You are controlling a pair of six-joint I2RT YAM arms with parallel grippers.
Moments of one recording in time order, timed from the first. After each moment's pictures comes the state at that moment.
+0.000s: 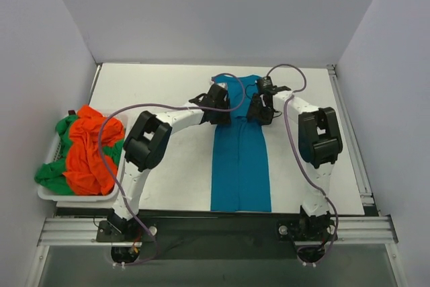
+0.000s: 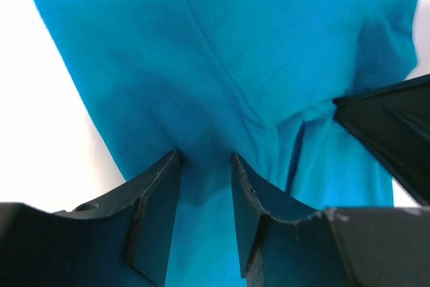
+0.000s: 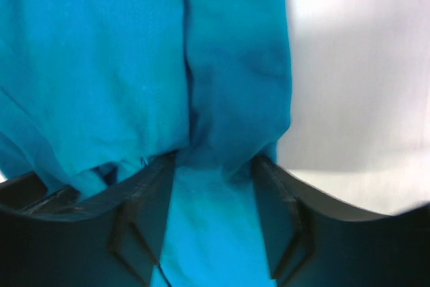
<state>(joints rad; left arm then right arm) -0.66 2.20 1.62 -0.27 -0.02 -0.59 0.29 2.05 1.44 -0.55 0.04 0.56</state>
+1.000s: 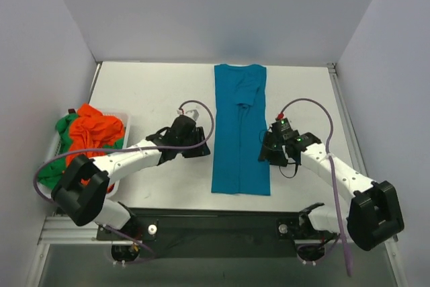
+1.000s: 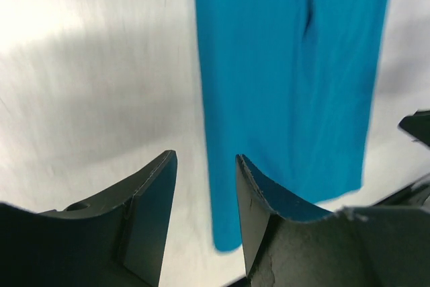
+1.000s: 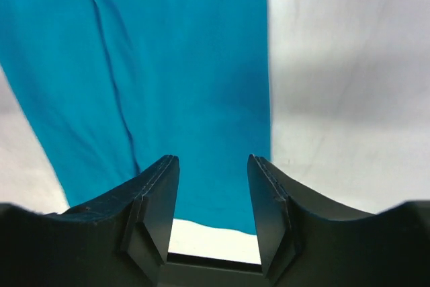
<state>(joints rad) -0.69 1.47 0.87 -0.20 0.03 -0.74 0.41 1.24 0.76 -0.61 0.04 0.63</state>
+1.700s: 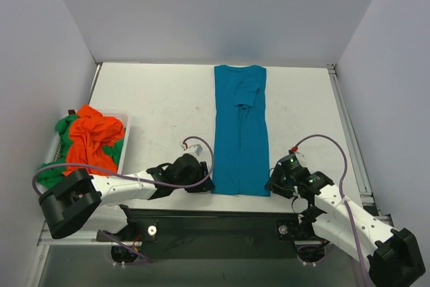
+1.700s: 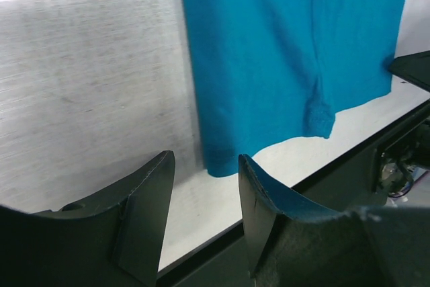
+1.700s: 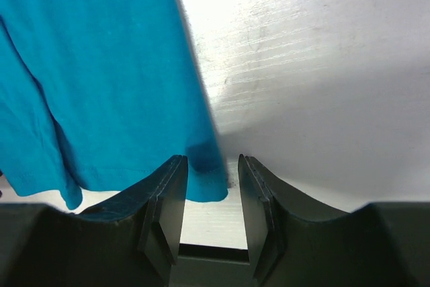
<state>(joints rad) -0.98 1.30 0.47 0.02 -0.01 -0.95 0.53 0.80 0.31 -0.60 0.06 0.89</state>
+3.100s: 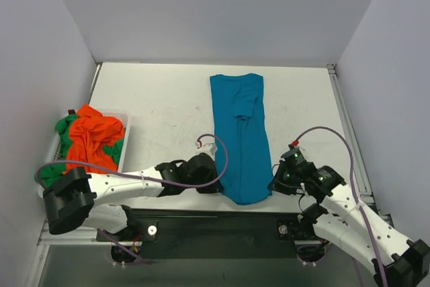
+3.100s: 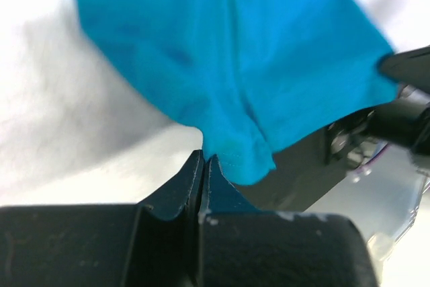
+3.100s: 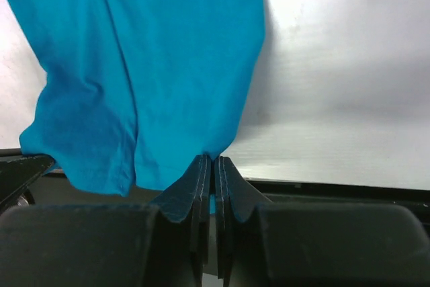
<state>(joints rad) -1.15 1.31 0.65 -0.17 -0.05 -1.06 0.59 0.68 0.48 -0.87 0.01 0.89</state>
